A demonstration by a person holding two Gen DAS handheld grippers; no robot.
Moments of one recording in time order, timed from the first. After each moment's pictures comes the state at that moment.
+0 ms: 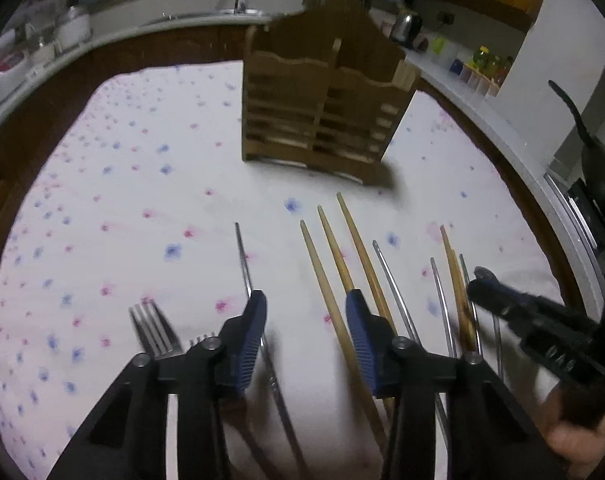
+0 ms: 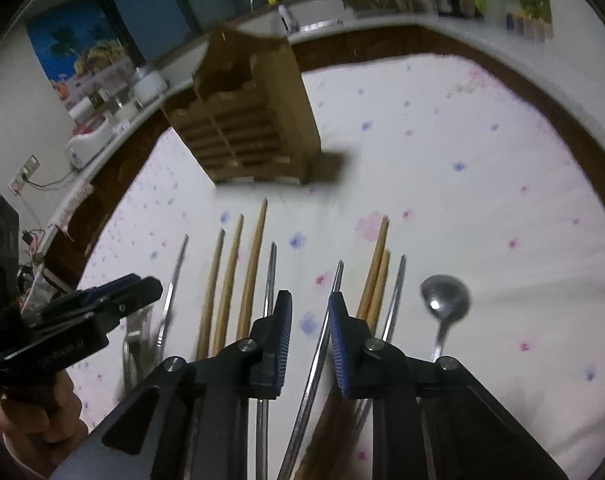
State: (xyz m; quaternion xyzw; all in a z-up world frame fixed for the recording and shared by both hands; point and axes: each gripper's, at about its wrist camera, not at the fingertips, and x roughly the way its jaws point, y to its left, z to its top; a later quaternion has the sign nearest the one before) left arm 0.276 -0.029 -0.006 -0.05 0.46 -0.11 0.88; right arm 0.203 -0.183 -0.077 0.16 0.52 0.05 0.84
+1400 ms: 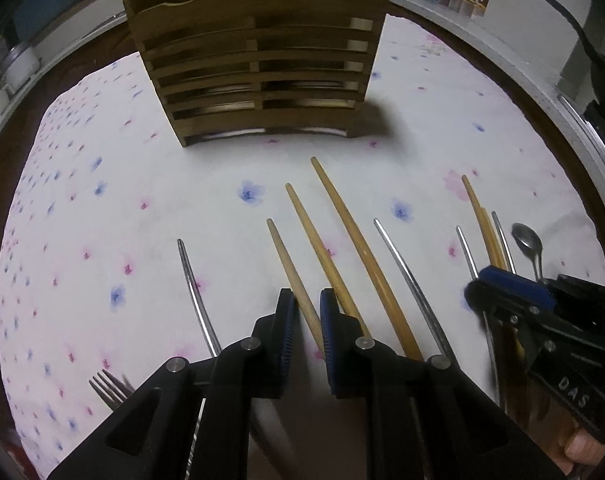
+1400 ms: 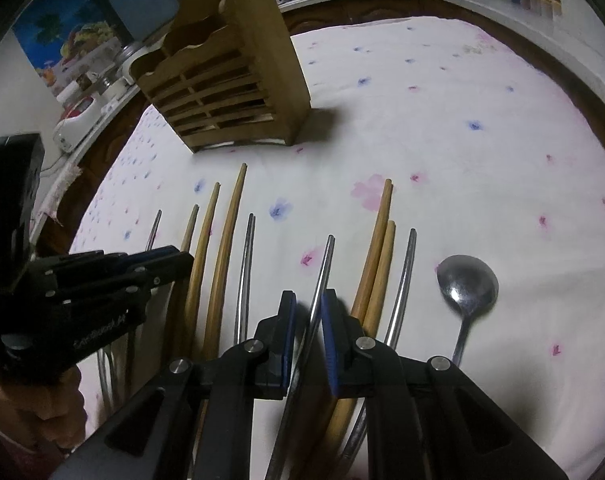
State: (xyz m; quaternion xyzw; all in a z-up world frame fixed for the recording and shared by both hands) left arm 0.342 -0.081 -0.058 0.07 0.54 -0.12 0.83; right arm 0.212 -0.181 -0.102 0.15 0.55 0.04 0.82
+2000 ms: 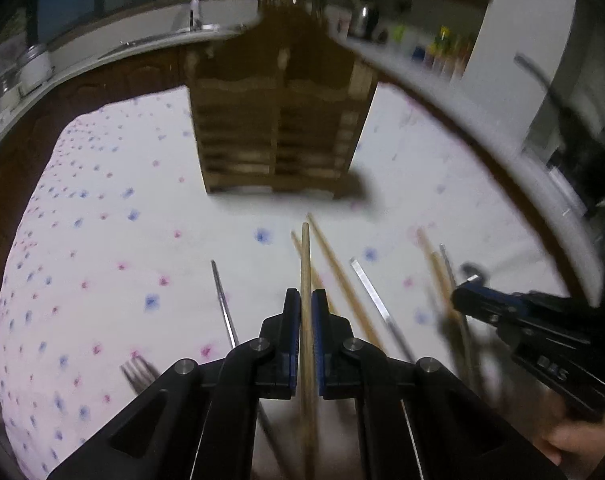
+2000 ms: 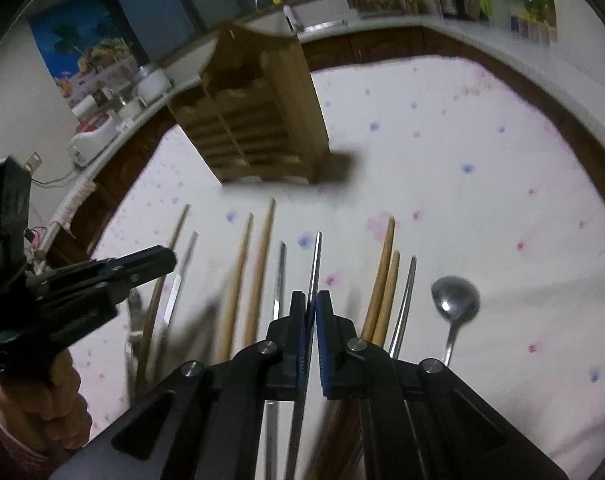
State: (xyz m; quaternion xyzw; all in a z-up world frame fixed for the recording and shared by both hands) left arm 0.287 -0.042 0.002 0.00 0.44 -0.16 0.88; right arm 0.194 -0.182 -0.048 0.16 0.48 0.06 0.86
